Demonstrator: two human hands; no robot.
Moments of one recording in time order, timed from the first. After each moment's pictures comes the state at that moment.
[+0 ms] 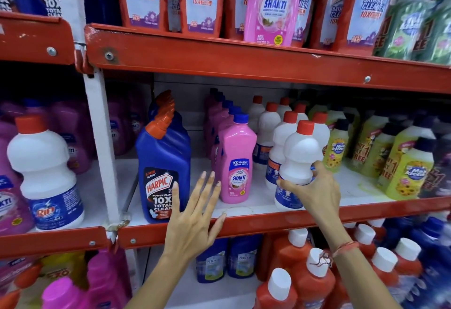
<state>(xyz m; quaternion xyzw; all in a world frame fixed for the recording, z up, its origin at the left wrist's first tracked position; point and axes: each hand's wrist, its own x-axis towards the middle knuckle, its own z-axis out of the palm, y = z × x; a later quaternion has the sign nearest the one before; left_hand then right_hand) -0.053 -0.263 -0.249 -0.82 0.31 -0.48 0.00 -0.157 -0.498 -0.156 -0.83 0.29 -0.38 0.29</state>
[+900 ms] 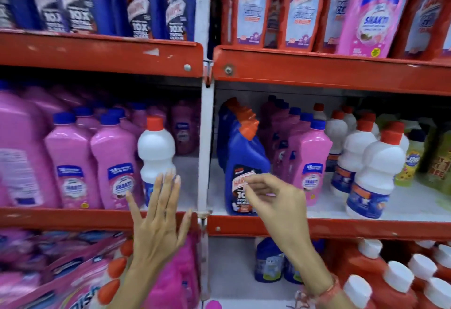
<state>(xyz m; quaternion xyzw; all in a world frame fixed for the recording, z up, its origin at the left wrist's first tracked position) -0.042 -0.061 -0.247 -0.82 0.16 -0.55 -0.06 -0.143 -0.264 -0.148 -0.82 -0.01 -0.37 0.44</state>
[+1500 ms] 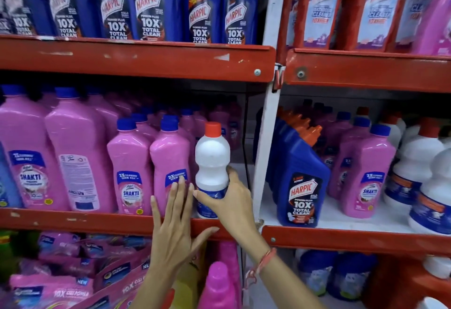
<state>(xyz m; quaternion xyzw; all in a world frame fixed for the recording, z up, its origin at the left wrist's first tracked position) 0.006 0.020 -0.268 -0.86 0.17 -0.47 -0.07 -0.041 -0.112 -0.169 -0.85 -0.01 -0.27 0.46</state>
